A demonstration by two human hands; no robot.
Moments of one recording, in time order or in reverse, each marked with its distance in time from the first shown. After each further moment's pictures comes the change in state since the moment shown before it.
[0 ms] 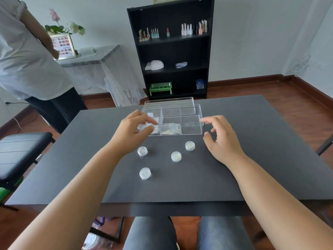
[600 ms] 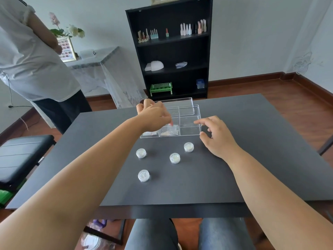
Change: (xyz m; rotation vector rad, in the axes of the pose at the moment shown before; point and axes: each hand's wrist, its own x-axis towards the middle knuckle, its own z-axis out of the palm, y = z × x) left_hand 0.084 0.025 0.035 0.491 -0.405 -0.148; right_hand 0.018 0.018 0.010 -0.033 -0.164 0.103
